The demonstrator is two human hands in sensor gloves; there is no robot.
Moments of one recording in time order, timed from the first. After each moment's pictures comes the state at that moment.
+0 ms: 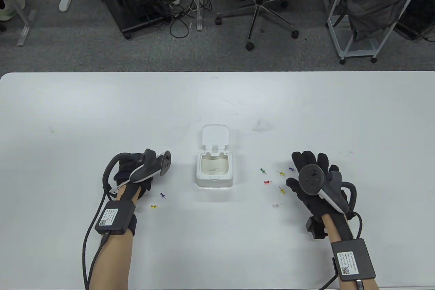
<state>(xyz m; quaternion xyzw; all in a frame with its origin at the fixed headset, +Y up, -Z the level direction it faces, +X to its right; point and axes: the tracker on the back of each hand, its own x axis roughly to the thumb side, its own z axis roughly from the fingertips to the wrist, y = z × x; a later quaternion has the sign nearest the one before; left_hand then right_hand) -0.221 -0.733 -0.346 -0.09 -0.05 -0.24 0.96 0.217 -0.721 -0.273 -0.03 0.04 1.00 0.08</state>
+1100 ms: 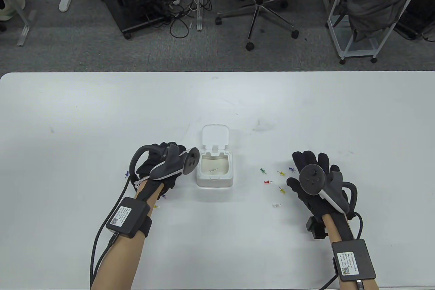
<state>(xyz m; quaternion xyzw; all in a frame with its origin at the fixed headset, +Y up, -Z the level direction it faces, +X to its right) -0.136 -0.674 -0.334 -0.01 -0.16 -0.16 0.97 0.218 -0.721 -0.274 -0.03 0.04 1.00 0.08</state>
